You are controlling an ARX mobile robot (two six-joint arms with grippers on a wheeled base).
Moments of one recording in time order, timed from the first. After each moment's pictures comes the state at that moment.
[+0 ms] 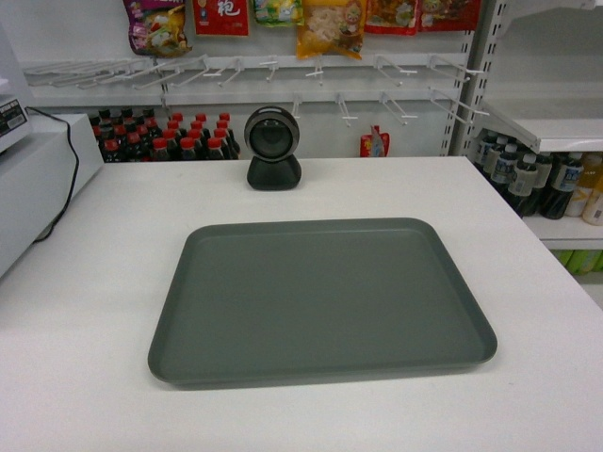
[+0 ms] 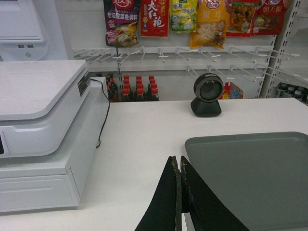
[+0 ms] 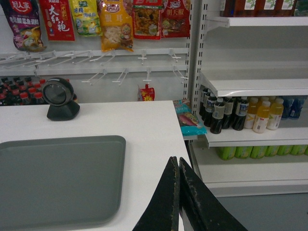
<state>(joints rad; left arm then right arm) 0.00 0.44 0.01 0.43 0.00 -0.02 0.00 0.47 0.01 0.47 0.00 0.01</state>
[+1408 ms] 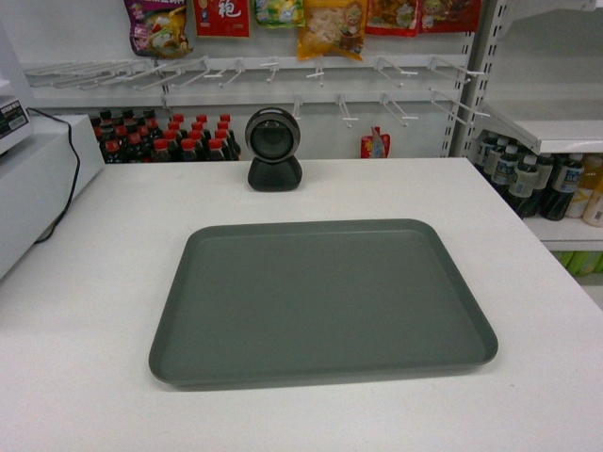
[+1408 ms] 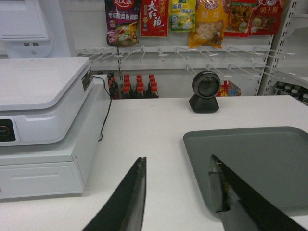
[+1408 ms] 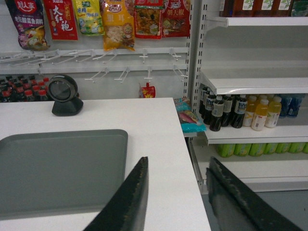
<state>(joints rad) 0.00 0.01 0.01 0.00 0.00 -0.02 0.00 0.00 0.01 0.00 0.00 0.01</state>
